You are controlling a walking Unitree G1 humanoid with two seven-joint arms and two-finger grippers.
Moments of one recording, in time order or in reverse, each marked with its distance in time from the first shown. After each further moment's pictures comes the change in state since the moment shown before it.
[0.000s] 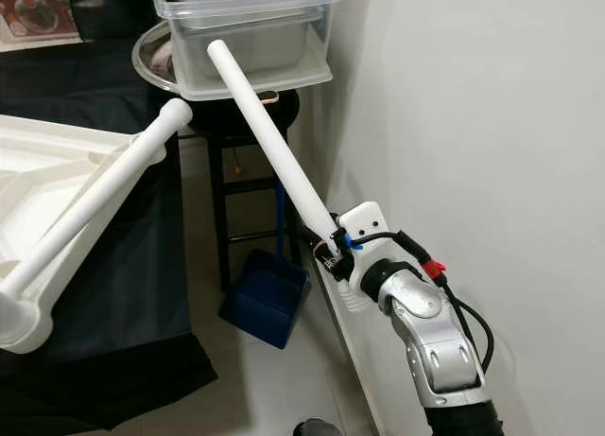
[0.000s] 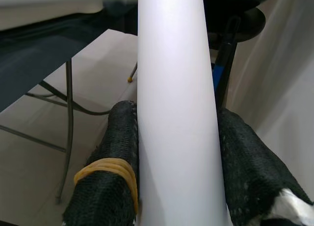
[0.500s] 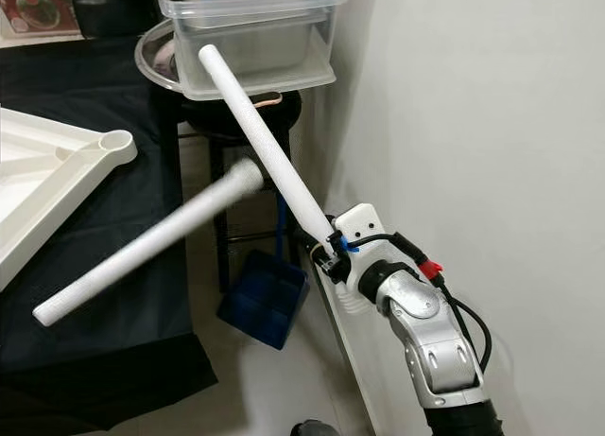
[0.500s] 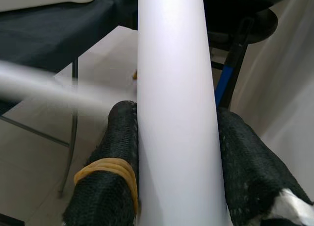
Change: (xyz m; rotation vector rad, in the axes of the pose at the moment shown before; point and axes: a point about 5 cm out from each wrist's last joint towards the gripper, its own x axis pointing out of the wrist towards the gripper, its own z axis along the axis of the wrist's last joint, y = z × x) left arm -0.001 0.032 0.002 0.024 -0.058 0.276; right arm 0.002 0.004 -0.001 -0.011 0.007 0.025
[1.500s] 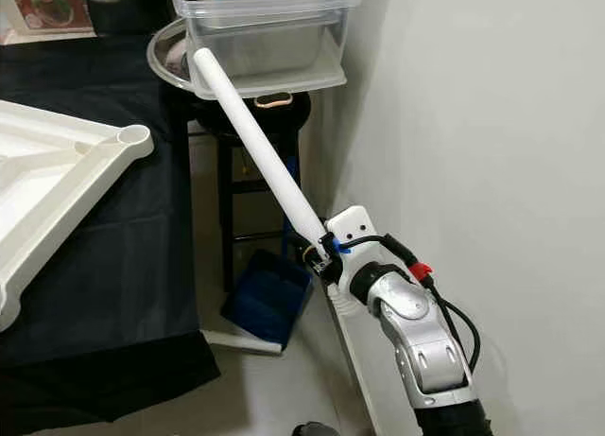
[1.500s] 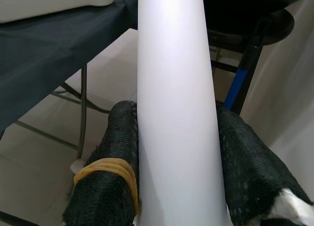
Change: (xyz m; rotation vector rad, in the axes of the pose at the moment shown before) left arm 0.013 -0.052 0.028 -0.076 -0.127 -0.298; right arm 0.006 0.008 -0.002 0.029 -0.008 0.004
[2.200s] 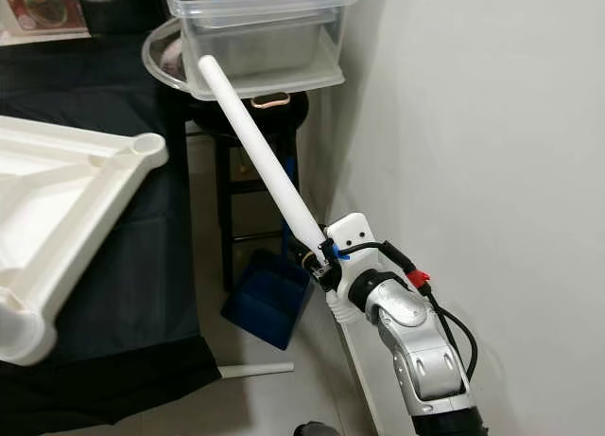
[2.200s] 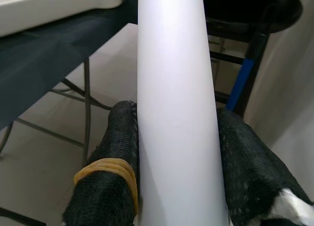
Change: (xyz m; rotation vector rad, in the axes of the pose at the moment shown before) left arm -0.047 -0.031 0.000 -0.152 0.172 -0.441; right arm -0.002 0.004 -0.009 0.027 0.015 0.011
